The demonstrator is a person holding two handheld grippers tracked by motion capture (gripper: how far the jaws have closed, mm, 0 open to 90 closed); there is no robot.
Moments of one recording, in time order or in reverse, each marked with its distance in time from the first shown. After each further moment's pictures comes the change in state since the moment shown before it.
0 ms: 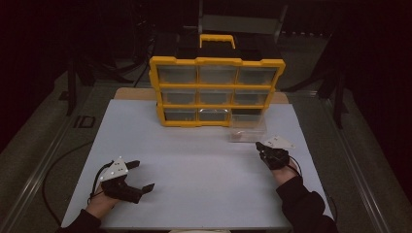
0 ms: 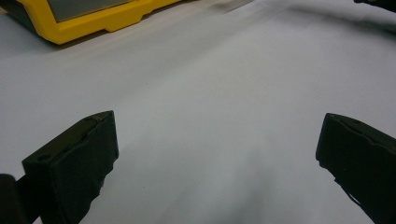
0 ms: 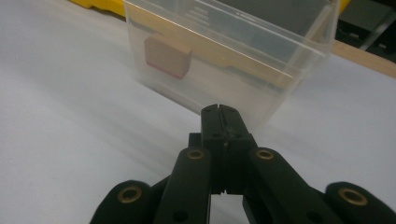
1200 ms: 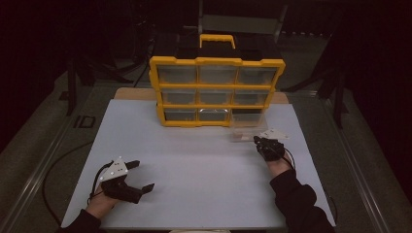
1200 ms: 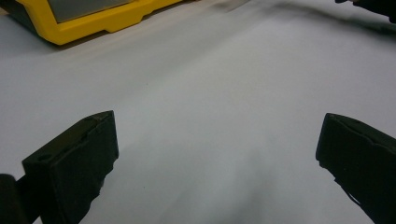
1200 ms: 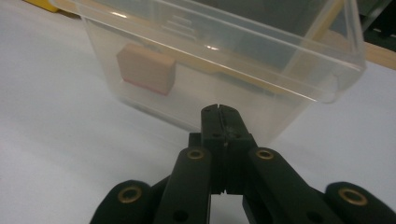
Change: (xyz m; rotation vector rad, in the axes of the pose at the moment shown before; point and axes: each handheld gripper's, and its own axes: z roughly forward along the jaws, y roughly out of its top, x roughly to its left) left arm 0.000 0.000 0.000 -0.001 0.002 0.005; right arm -0.008 0.010 0.028 0.034 -0.022 0.054
